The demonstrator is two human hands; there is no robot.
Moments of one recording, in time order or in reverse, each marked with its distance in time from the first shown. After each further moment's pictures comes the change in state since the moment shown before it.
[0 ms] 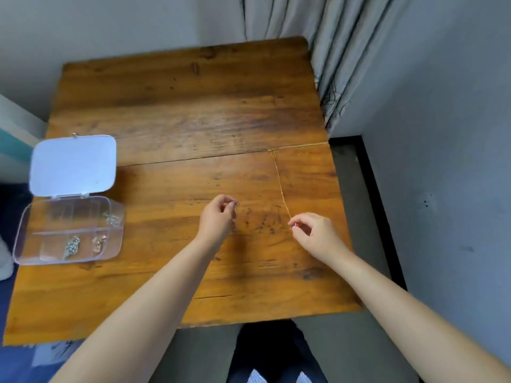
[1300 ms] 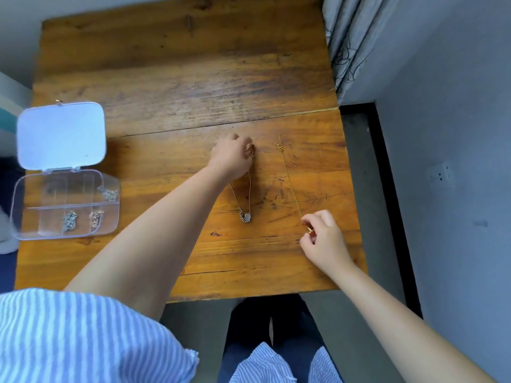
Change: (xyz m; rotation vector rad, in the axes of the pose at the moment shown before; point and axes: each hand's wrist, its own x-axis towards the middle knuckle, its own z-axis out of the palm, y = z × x) left_hand 0.069 0.035 0.020 0.918 -0.094 0.290; right_hand -0.039 0.040 0.034 -0.125 0.054 0.065
